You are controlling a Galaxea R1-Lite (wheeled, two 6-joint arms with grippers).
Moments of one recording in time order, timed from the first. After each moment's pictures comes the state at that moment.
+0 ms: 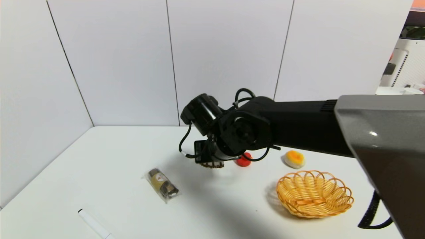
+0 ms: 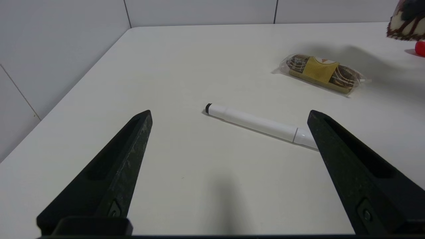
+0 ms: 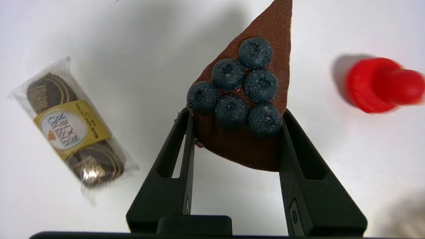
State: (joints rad) left arm 0.00 0.00 0.00 0.00 0.00 0.00; right arm 0.85 2.24 -1.94 0.62 -0.36 0.56
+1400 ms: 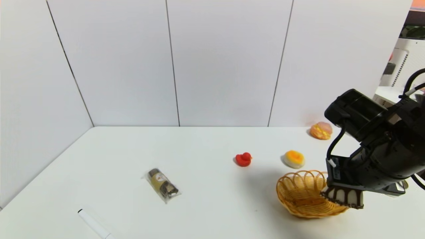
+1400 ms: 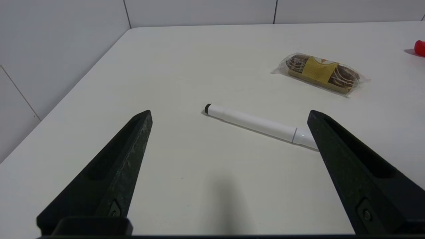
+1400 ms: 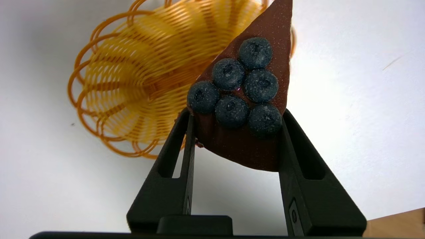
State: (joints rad) left arm 0.00 0.00 0.00 0.00 0.00 0.00; right arm 0.47 1.62 -1.24 0.88 -0.28 0.70
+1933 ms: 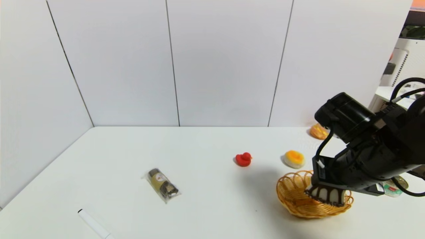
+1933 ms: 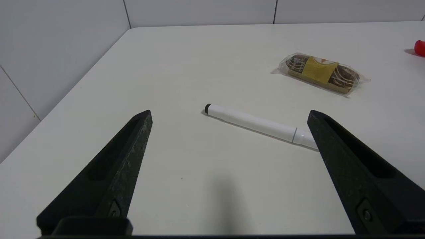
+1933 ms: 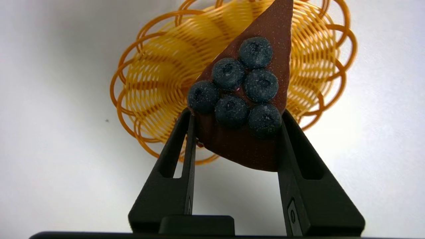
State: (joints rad) left arm 0.00 0.00 0.00 0.00 0.00 0.00; right arm 0.49 1.65 -1.19 0.75 -0.22 0.70
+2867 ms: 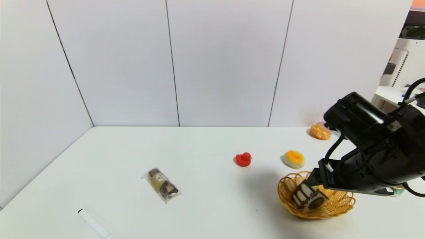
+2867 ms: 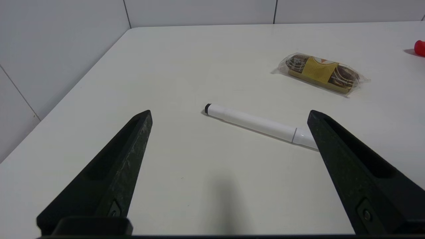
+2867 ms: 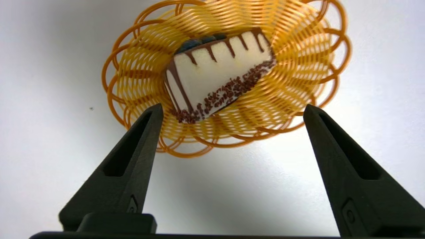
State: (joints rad) left arm 0.00 0.00 0.00 0.00 0.00 0.00; right arm 0.50 1.59 -1.16 0.75 -0.25 0.60
